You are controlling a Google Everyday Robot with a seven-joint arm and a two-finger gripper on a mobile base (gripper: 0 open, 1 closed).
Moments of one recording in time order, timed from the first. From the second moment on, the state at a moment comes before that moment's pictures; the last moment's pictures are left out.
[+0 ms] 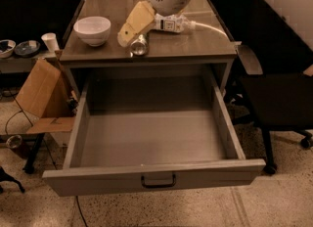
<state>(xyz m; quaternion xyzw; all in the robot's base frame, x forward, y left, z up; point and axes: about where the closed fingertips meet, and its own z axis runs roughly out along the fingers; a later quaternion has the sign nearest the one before) 0.619 0.003 0.974 -0.38 0.88 0.09 0.26</state>
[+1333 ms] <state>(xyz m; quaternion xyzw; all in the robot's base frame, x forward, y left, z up) 0.739 0.007 0.870 -0.16 0.97 0.01 0.18</state>
